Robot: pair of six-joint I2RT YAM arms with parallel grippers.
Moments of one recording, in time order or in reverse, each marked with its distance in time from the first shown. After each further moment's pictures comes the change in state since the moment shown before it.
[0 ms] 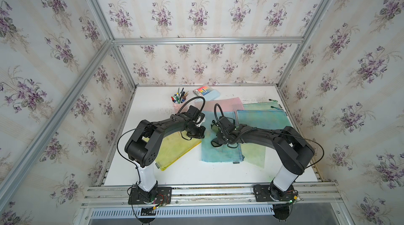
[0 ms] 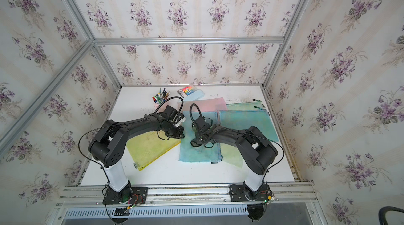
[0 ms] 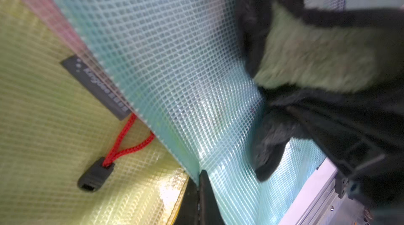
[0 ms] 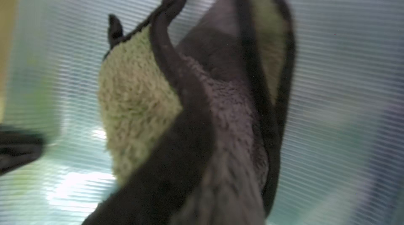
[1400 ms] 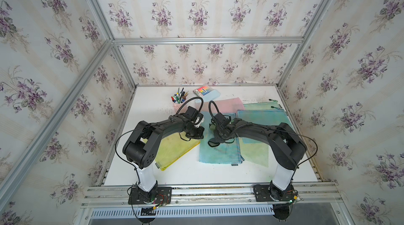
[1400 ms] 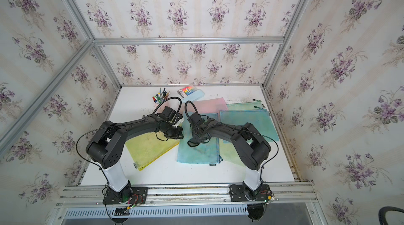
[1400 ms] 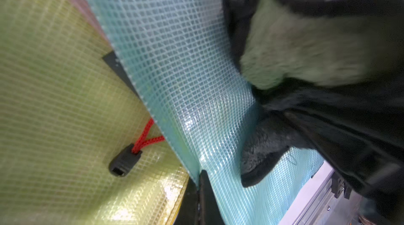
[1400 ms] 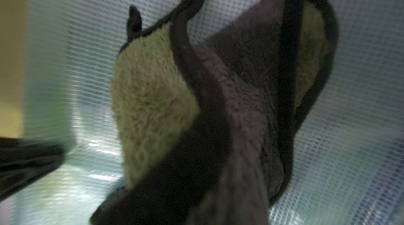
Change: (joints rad) left arm 0.011 -0.032 -0.041 0.019 -0.002 -0.019; right arm 0.032 0.114 0.204 -0.156 -0.055 0.016
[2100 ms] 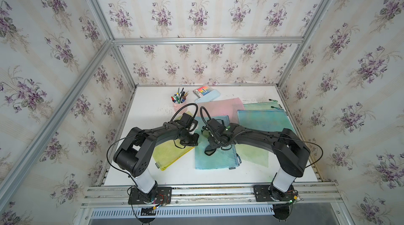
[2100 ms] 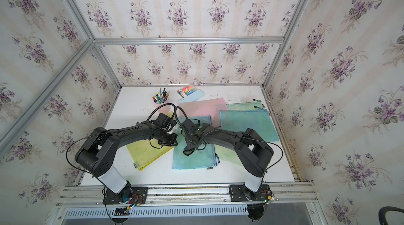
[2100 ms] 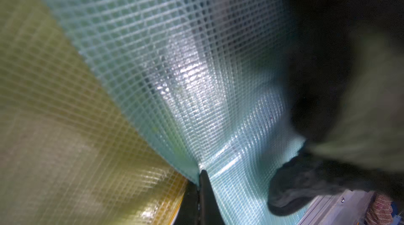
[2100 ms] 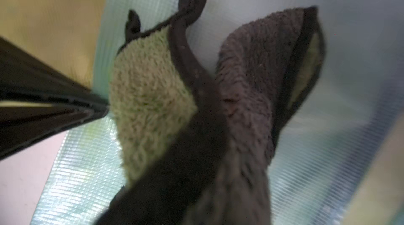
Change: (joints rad) left arm 0.011 -0.121 -0.188 0.020 -0.036 -0.027; right arm 0.159 -0.054 0.010 -0.050 0.007 -0.091
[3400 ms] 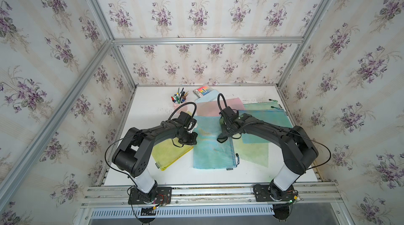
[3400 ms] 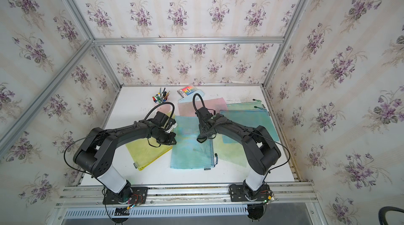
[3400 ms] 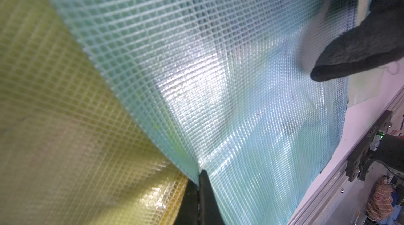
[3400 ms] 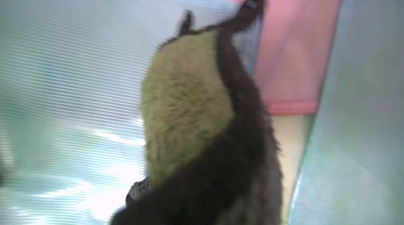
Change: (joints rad) left arm 0.041 -0.006 0.014 -0.029 0.031 0.069; right arm -0.243 -0.046 0.041 -0.021 0.039 -0.018
